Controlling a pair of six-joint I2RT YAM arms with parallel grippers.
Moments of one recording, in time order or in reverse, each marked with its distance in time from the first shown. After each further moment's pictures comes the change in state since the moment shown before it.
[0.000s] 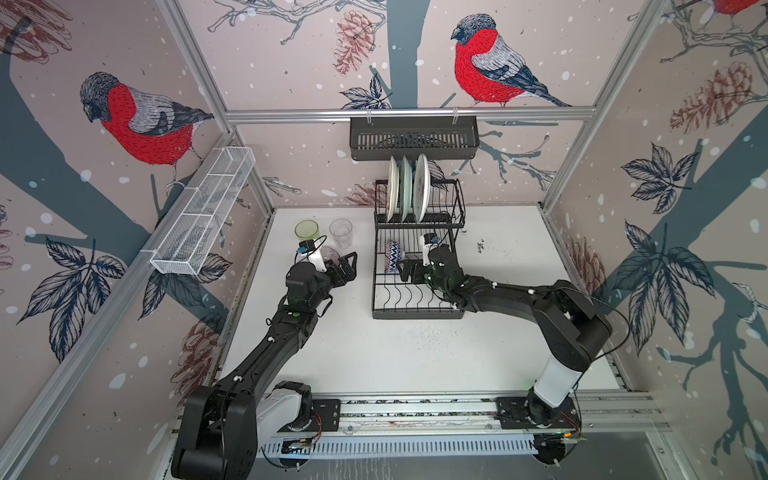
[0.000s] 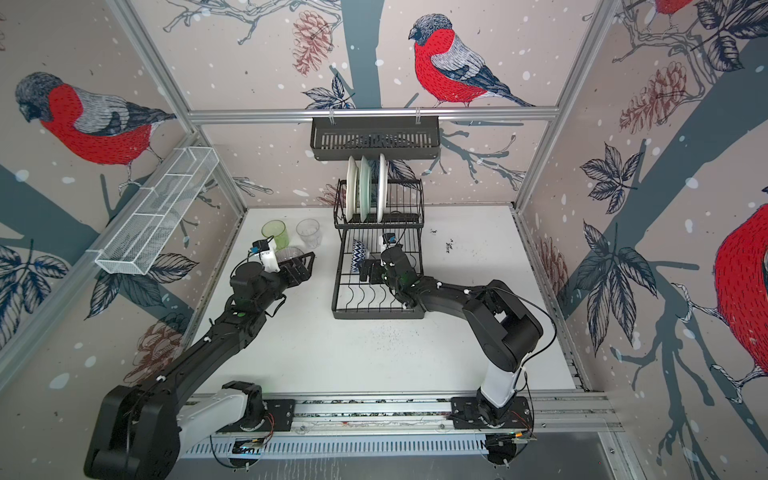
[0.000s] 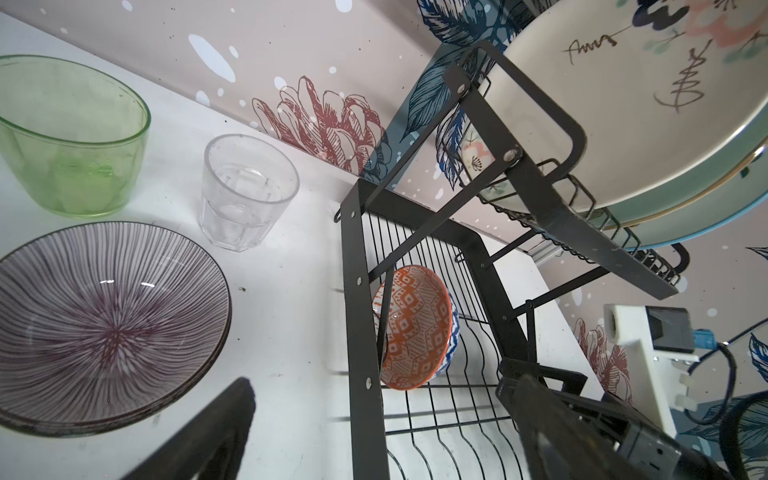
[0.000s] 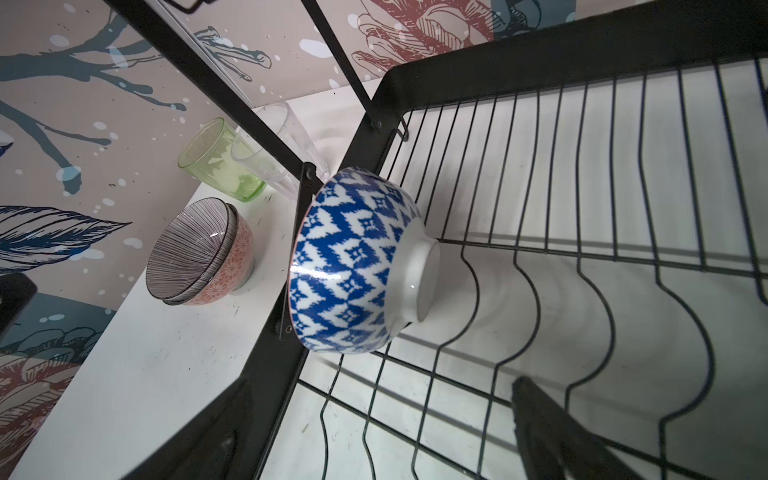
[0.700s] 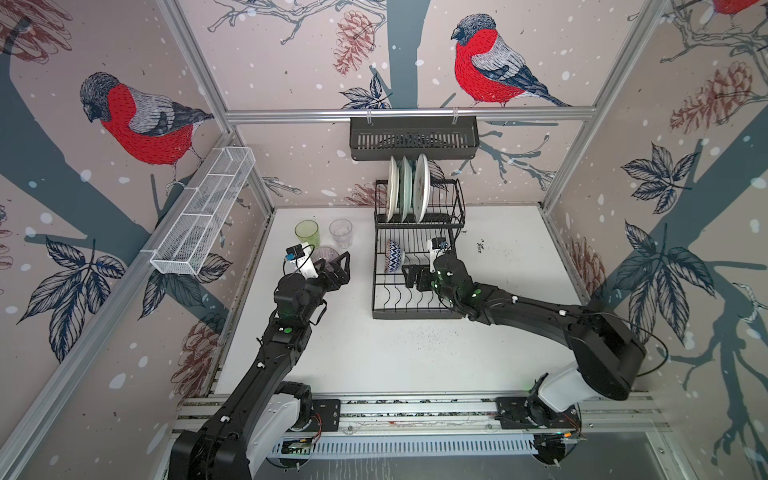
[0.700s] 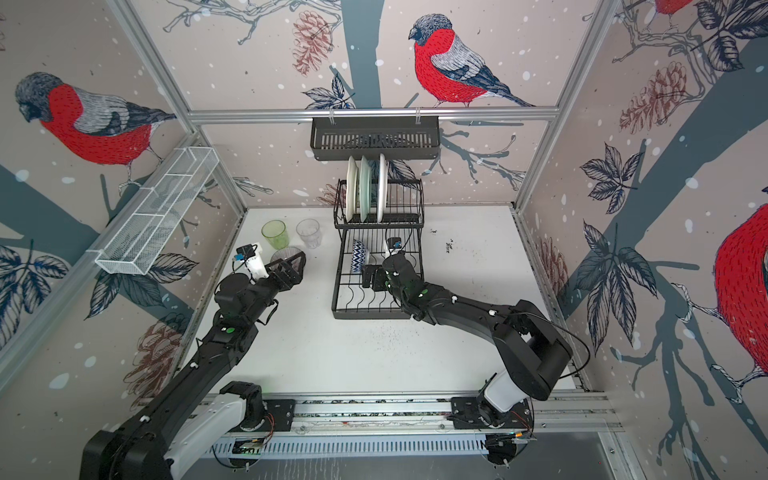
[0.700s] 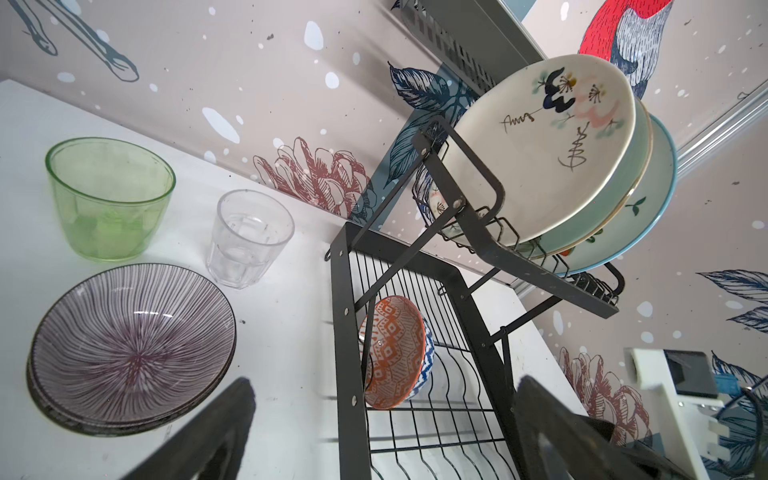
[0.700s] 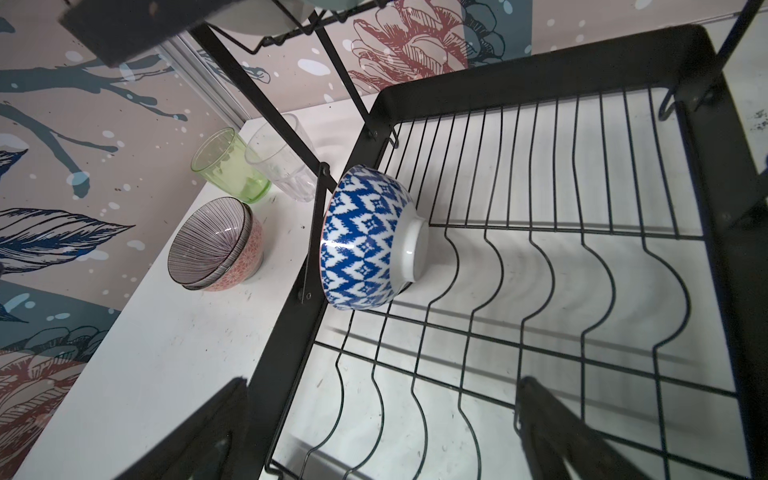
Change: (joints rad) left arm 0.009 -0.205 -0.063 -0.006 -0.045 -0.002; right arm 0.074 -0.202 -0.084 -0.127 0.146 0.024
